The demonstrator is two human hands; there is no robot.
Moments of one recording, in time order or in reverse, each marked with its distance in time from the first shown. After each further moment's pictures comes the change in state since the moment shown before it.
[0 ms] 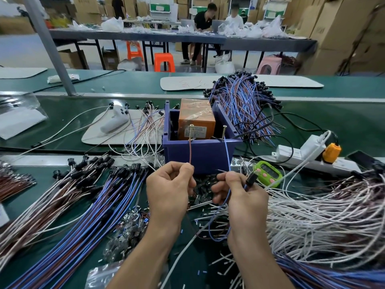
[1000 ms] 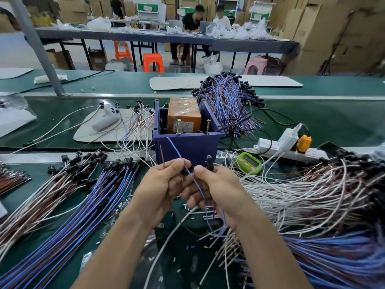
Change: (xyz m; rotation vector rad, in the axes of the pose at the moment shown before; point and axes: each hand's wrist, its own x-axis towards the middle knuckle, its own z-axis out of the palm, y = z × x) left_hand -0.004 0.011 -0.020 -0.342 -0.414 -0.376; right_hand -0.008 -0.039 -0.008 -0.223 -0.574 0.304
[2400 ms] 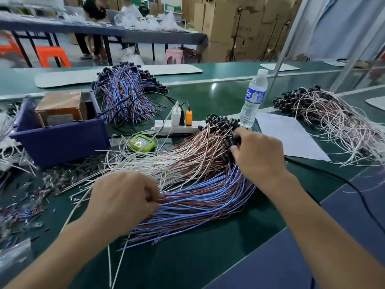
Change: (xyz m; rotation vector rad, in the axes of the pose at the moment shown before) left_hand -0.080 -0.050 0.136 1.865 -0.272 0.498; right_hand -0.159 -0.010 -0.253 -1.680 1.043 -0.255
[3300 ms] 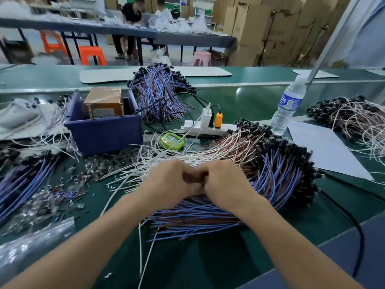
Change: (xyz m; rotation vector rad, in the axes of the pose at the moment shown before) left_hand 0.032 -0.004 0.020 -0.540 -0.121 0.025; right_hand -0.027 -0.111 0.005 0.501 -0.461 -0.252
